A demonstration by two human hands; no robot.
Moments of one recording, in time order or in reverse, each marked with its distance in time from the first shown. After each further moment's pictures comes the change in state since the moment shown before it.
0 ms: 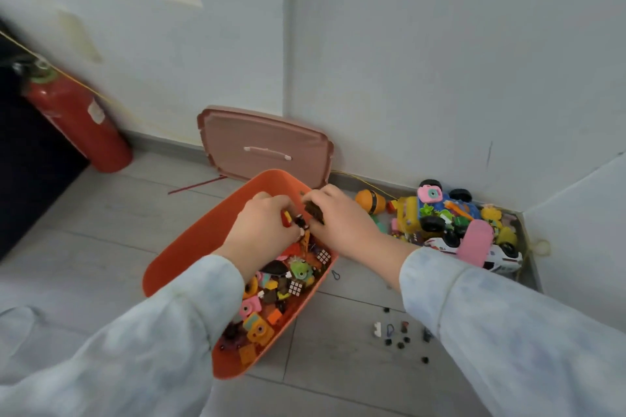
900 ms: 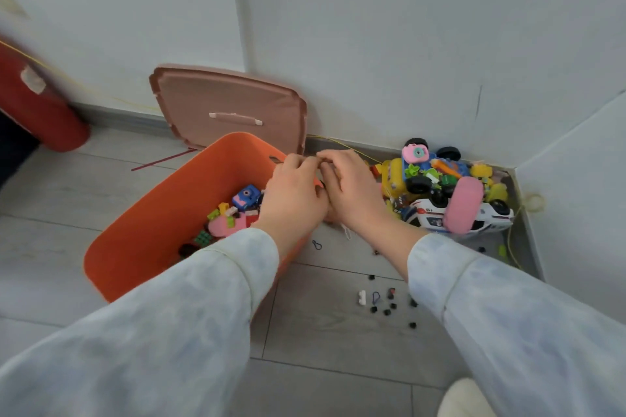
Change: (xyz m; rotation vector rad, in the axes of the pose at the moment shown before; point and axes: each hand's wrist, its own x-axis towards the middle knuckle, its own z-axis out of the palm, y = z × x) left_hand 0.028 0.038 0.102 -0.068 0.134 0.200; right_hand -0.018 0.072 0.028 0.216 0.404 0.031
